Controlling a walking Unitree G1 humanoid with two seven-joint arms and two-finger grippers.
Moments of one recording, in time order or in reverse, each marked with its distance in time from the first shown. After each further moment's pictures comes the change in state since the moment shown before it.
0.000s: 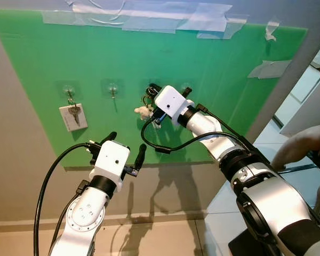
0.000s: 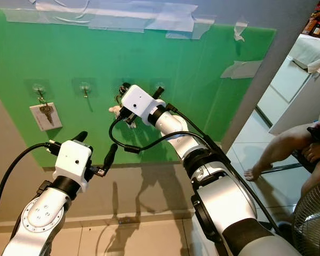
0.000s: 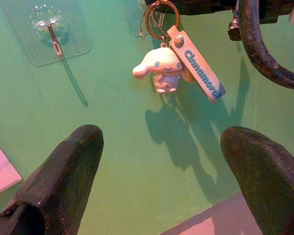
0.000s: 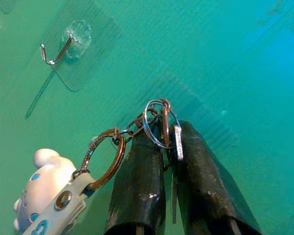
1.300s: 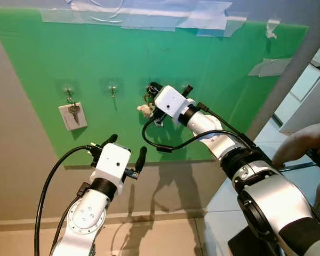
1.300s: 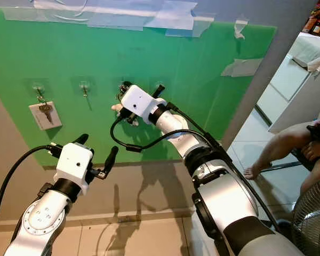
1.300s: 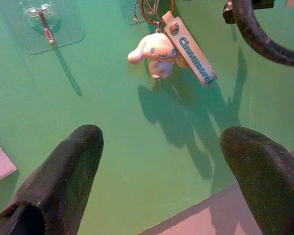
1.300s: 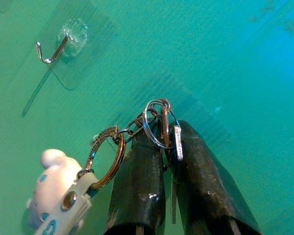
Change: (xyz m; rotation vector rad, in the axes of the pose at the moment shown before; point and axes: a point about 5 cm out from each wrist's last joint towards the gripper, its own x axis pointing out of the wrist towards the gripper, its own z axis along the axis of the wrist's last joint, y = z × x) left arm -0.002 -0.003 -0.003 -0.001 0.013 -0.005; right arm 0.000 -0.005 0.002 -0.003 -0.019 -0.017
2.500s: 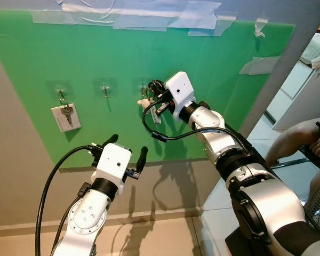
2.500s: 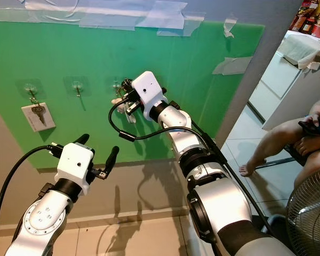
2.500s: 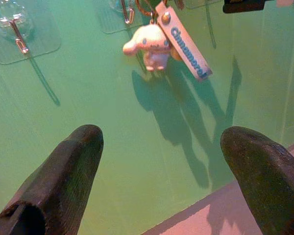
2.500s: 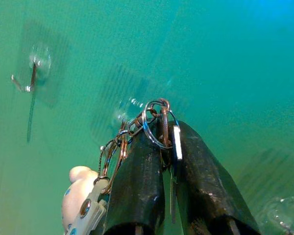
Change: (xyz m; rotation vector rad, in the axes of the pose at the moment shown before) left arm 0.000 -0.002 0.001 -0.005 -0.003 -0.005; right arm 0.005 -0.001 0.000 0.318 0.026 0.008
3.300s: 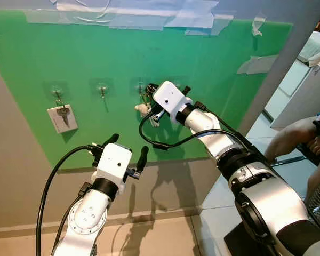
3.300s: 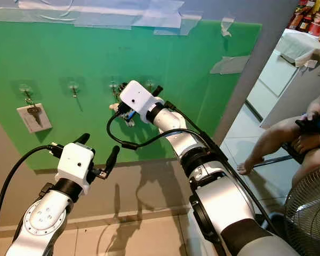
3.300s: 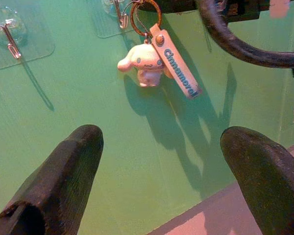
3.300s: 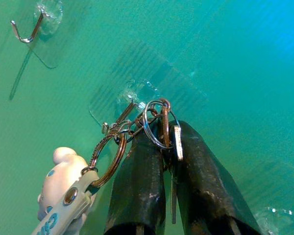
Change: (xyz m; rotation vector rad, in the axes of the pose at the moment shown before) left arm 0.000 0.000 0.001 0.001 -0.011 0.001; right arm 0.003 0.006 0.001 -0.251 0.036 -0.001
